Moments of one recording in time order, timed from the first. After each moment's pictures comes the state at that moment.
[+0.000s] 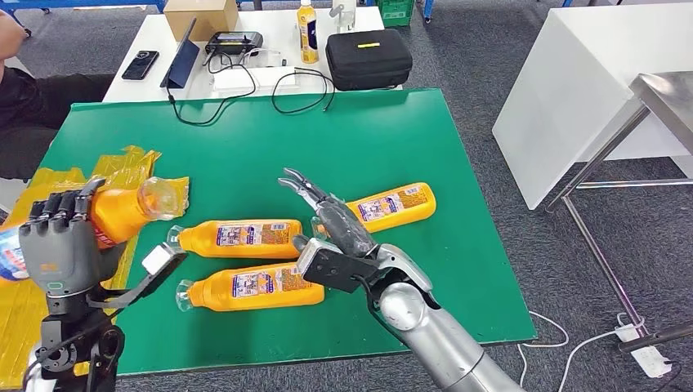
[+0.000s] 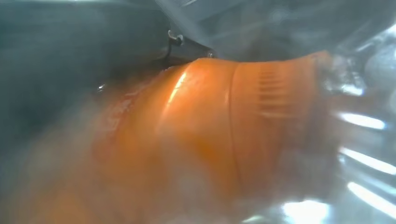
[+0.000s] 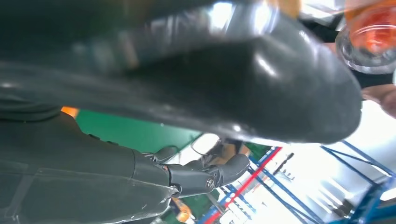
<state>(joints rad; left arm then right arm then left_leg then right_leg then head) -0.06 0.03 0.22 -1.50 -1.55 0.70 -0.17 -0.38 0.10 0.60 -1.27 0.39 -0.01 -0.30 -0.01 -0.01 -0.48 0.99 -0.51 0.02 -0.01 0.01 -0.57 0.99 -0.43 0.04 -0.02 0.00</state>
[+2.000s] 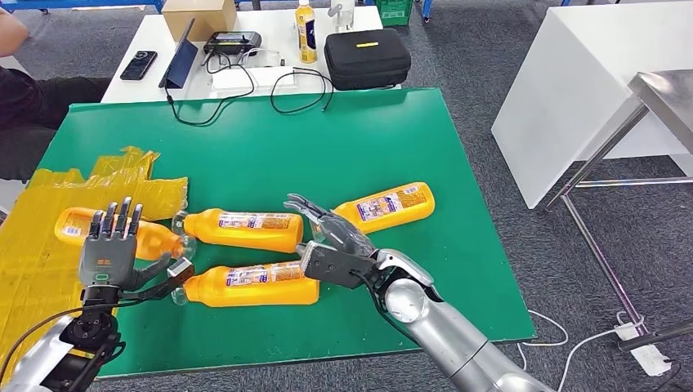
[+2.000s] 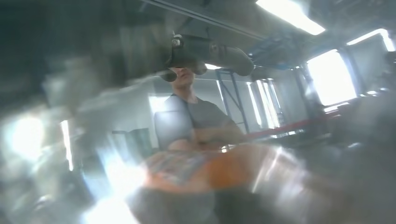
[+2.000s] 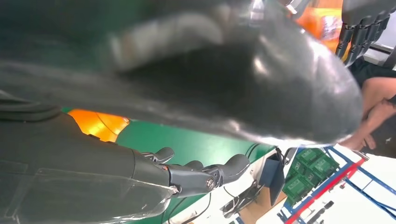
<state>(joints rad) -0.33 0.37 -0.29 -0.70 -1.57 0.71 0.19 -0.45 0.05 0.68 -1.12 0.32 0.06 -0.25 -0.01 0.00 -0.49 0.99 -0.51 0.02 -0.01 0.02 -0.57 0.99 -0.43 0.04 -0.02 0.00</state>
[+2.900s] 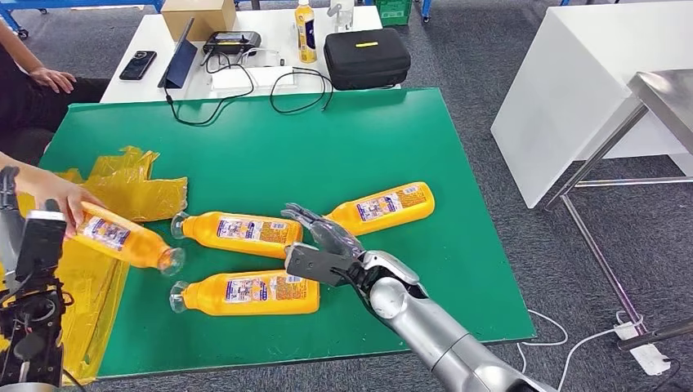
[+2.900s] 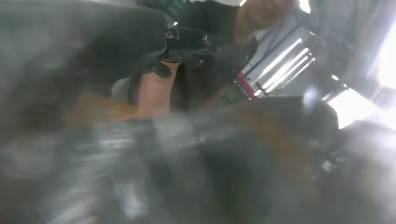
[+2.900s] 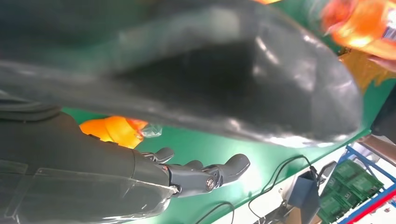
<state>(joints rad) -0.30 0.19 0.43 -1.00 -0.53 0.36 -0.62 -0.50 0.14 0.67 -0.91 0.42 0.04 -0.25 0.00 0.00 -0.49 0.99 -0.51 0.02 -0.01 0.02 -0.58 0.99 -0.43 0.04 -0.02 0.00</state>
